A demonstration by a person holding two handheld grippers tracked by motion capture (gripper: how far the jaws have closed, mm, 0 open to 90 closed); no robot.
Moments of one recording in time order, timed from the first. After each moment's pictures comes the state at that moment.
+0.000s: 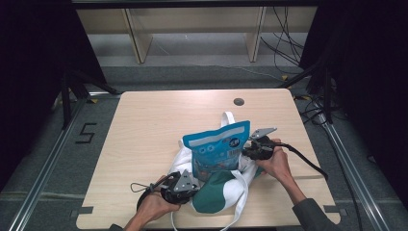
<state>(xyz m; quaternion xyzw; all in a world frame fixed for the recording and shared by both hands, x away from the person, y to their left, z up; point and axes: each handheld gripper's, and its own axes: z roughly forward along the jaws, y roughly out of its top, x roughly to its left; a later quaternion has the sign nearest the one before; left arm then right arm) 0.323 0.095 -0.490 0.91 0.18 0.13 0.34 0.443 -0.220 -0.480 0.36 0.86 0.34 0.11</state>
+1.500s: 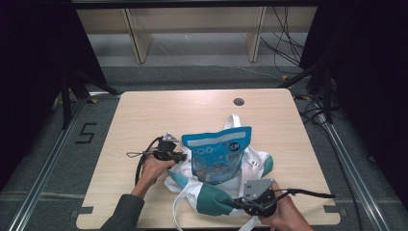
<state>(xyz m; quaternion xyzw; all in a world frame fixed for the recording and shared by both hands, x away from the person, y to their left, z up) 0.444 0.132 -0.508 0.85 0.39 0.08 0.35 0.289 -0.184 -0.463 0.11 0.93 0.34 0.05</state>
